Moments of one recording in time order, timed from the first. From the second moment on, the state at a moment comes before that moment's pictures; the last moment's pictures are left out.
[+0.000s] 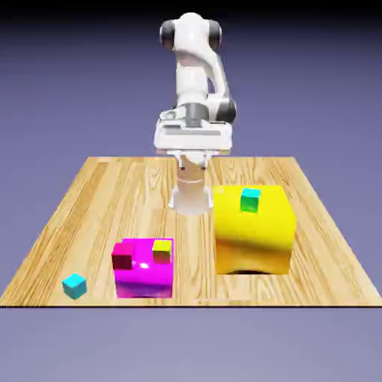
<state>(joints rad) -0.01 -0.53 -0.01 -2.78 0.01 3.03 0.74</state>
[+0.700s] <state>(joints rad) -0.35 0.23 -0.10 -2.33 0.10 2.89 0.75</state>
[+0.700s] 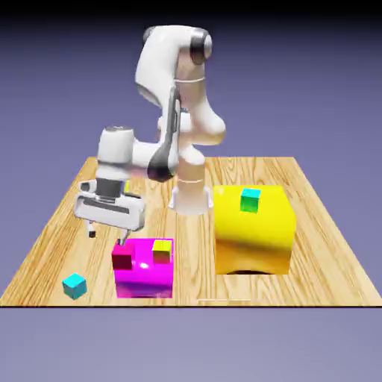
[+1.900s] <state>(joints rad) 0.04 -0.06 -0.40 -2.42 0.05 2.54 0.49</state>
